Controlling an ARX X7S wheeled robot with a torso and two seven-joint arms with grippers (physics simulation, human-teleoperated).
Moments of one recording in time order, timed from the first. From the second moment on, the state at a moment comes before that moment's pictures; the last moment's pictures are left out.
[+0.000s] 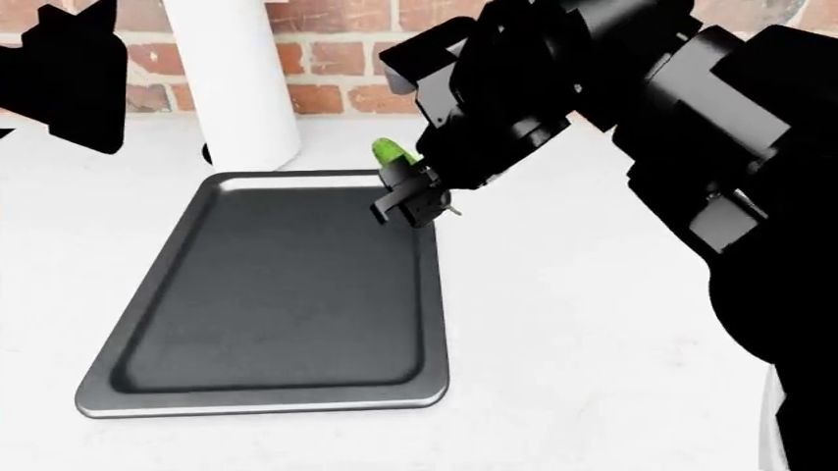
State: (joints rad) left arm -1.87 -0.98 0.65 0.40 -2.06 -1.34 -1.14; right arm 1.93 0.02 -1.53 0.88 1.58 1.19 0.02
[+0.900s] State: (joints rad) left arm -1.84 -1.02 0.64 0.42 -2.03 -1.32 -1.09; right arm 1.75 0.00 -1.57 0.91 1.57 0.97 -0.10
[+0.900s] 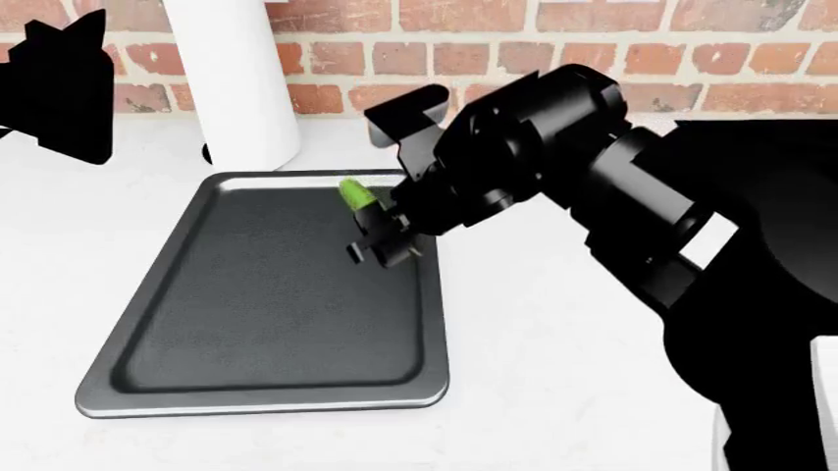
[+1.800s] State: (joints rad) left arm -1.90 -1.02 0.67 0.40 -2.07 -1.30 -1.12; right arm 2.01 0.04 -1.56 0.94 1.66 1.04 -0.03
